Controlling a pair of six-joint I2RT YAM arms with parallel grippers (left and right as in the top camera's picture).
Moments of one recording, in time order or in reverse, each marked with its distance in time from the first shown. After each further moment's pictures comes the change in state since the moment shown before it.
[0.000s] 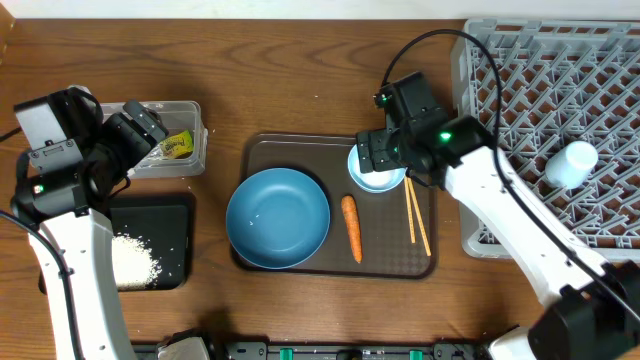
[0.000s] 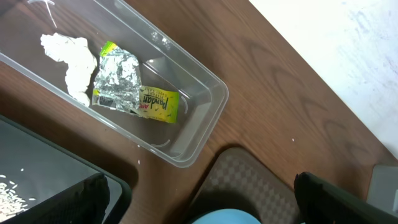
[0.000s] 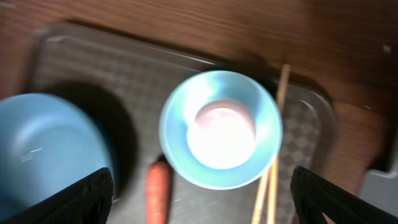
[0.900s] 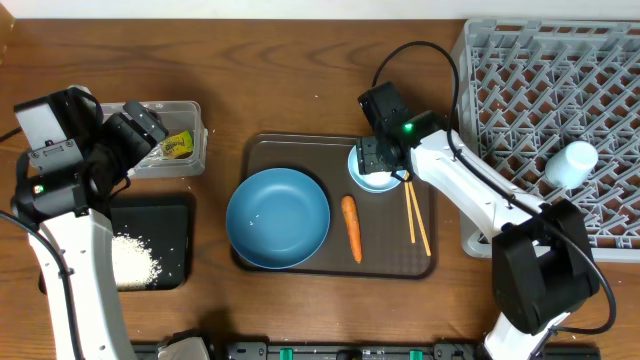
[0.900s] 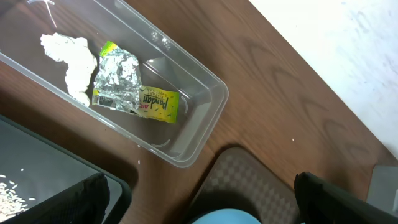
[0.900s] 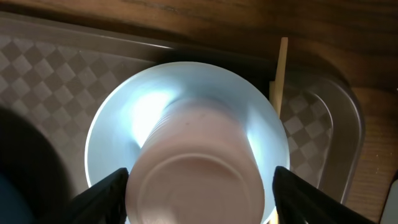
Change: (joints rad) left arm 0.000 0.000 0.000 0.000 0.000 0.000; right arm 0.006 0.227 0.000 0.063 0.081 0.067
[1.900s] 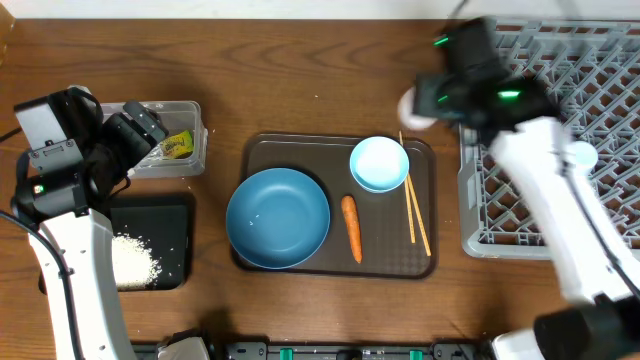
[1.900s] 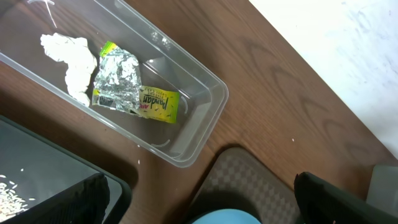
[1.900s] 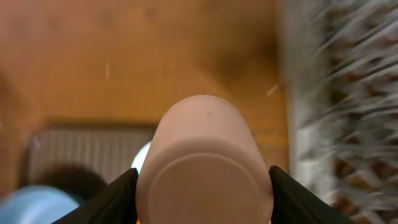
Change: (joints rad) left arm 0.000 0.000 0.000 0.000 0.000 0.000; right arm -0.224 -0.233 0.301 -0.210 -0.023 -0.002
